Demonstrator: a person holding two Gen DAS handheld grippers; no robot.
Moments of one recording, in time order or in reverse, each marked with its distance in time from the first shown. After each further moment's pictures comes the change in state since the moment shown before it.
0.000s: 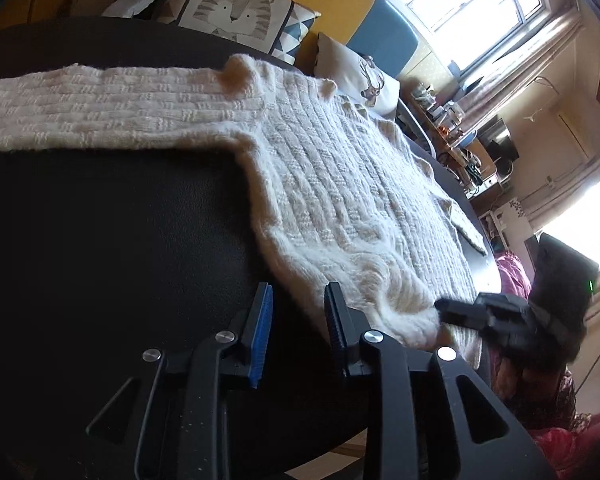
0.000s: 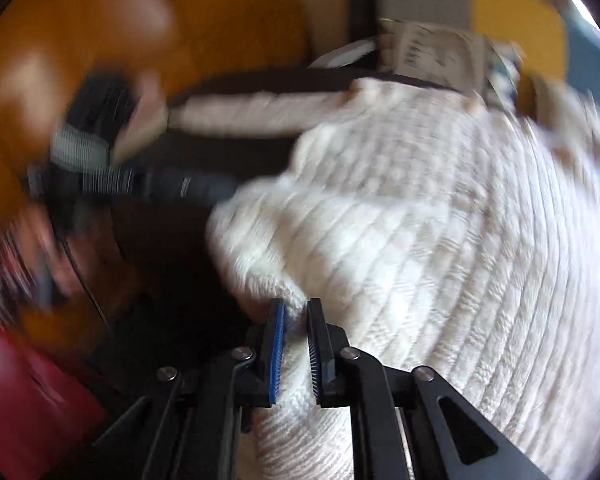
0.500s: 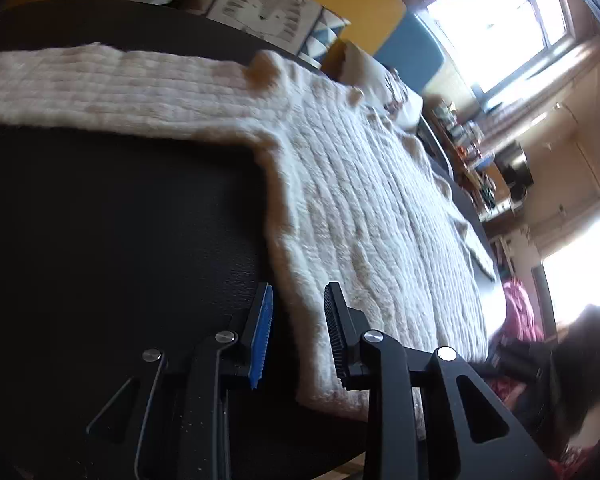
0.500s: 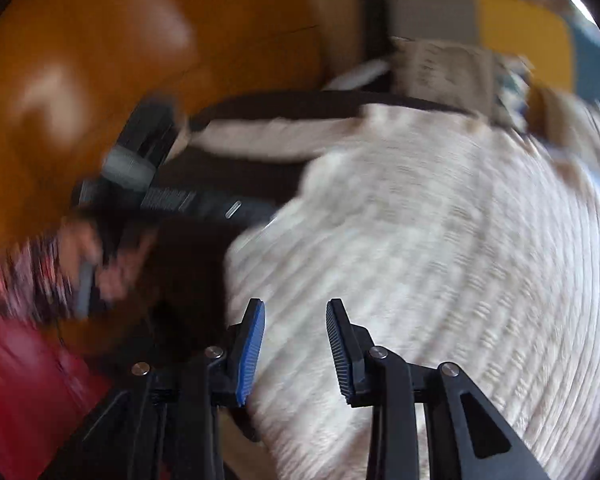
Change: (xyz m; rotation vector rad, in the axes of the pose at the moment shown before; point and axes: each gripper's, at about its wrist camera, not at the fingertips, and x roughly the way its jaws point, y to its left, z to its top) left arm 0.008 0.012 -0.004 -0.120 -0.057 0.046; right arm 0.003 0.042 -0.014 -0.312 0.046 -0.035
